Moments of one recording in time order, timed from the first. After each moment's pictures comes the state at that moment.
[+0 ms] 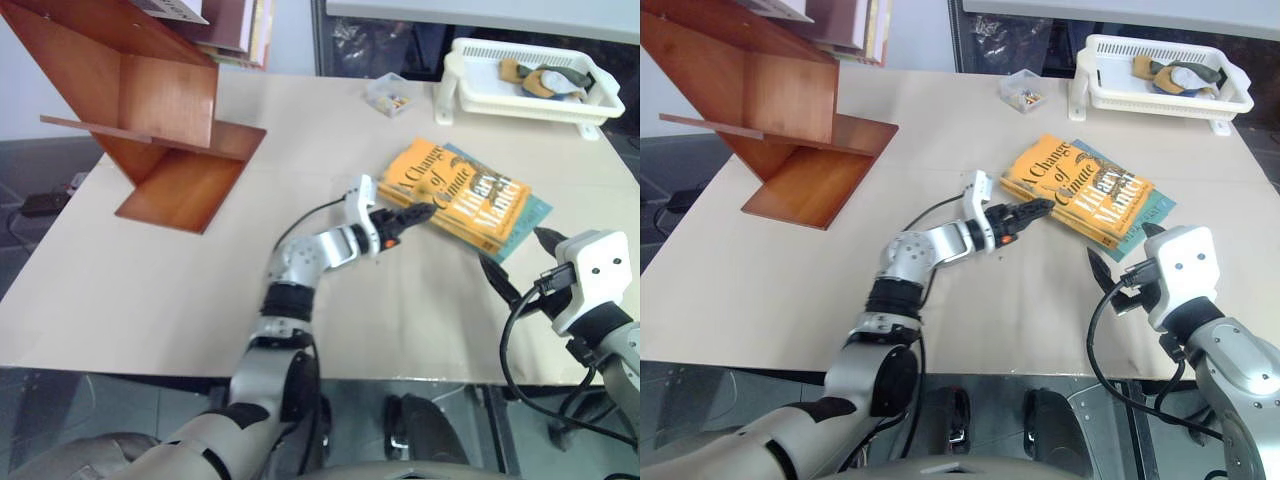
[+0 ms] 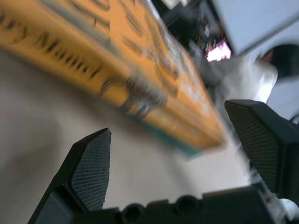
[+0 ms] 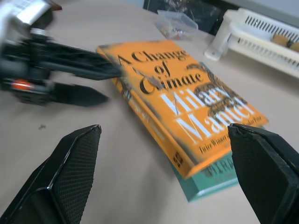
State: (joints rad) left arm -0.86 -0.14 0.22 0.56 -0.80 0.89 -0.25; right arm 0.12 -0.50 -0.33 -1.01 0.40 0.86 0.29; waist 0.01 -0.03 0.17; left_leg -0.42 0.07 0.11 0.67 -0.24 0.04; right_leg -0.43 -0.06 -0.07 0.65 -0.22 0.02
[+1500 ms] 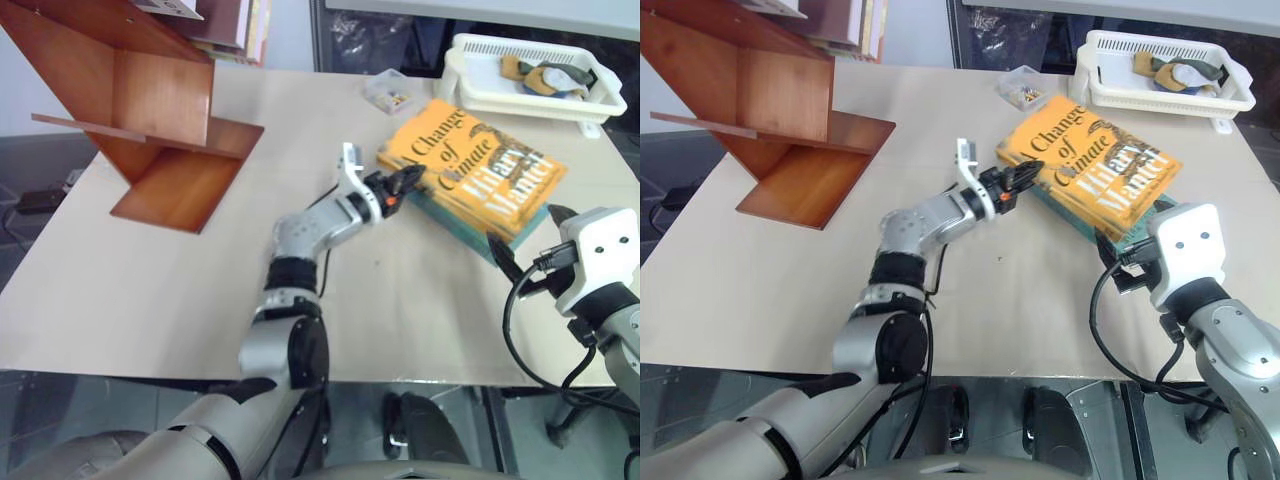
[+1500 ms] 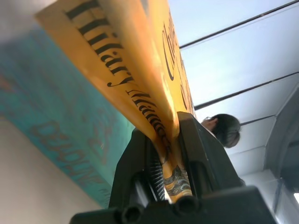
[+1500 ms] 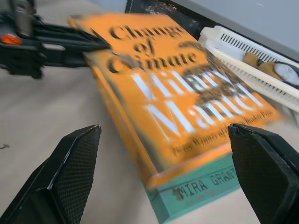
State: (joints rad) left arm -0.94 -0.11 0.46 0.55 -1.03 1.00 -0.13; right arm 0.05 -0.64 -0.31 -1.00 0.53 0.89 0.09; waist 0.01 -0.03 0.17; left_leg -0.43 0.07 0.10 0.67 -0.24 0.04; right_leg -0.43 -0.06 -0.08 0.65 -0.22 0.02
